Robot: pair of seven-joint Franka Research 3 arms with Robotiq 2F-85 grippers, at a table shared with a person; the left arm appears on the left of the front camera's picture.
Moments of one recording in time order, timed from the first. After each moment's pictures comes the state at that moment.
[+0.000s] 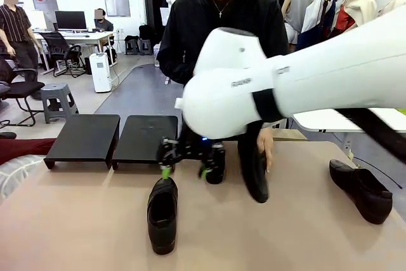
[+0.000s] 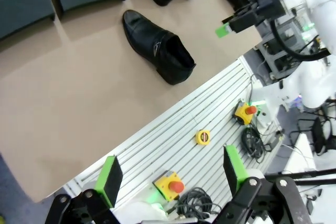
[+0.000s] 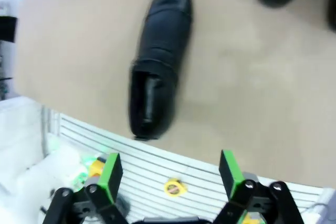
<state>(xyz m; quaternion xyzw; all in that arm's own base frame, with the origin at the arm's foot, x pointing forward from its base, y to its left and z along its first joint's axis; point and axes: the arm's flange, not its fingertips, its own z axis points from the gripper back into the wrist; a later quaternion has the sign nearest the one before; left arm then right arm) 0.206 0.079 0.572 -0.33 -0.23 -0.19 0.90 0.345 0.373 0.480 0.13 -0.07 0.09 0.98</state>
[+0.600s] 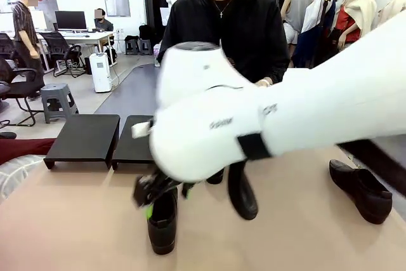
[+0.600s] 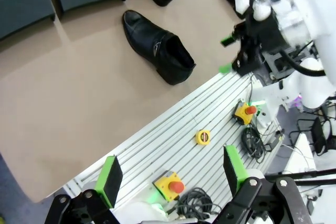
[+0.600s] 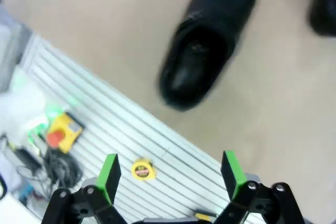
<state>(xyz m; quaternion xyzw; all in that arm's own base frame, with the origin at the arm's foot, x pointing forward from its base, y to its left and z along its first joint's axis) 0.206 0.079 0.572 -0.33 -0.23 -0.18 0.90 0.271 0.455 0.454 0.06 -0.06 0.31 0.95</state>
